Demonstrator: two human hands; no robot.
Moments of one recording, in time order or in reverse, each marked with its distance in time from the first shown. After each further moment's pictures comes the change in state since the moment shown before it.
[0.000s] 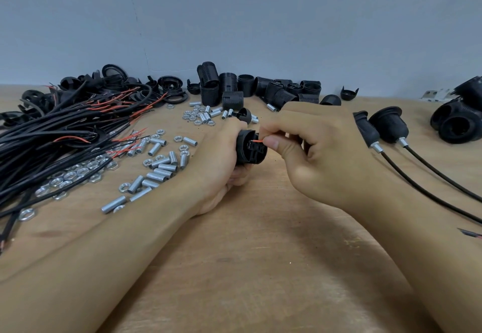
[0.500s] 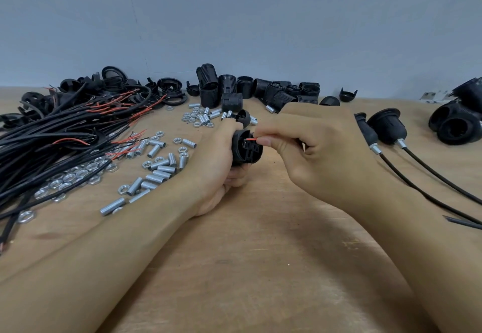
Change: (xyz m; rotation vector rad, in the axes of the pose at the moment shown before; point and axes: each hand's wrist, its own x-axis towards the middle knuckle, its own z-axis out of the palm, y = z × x) left_hand 0.000 0.001 0.000 -0.016 0.022 -0.021; right_hand 0.001 0.004 0.001 -0.056 0.052 -0.050
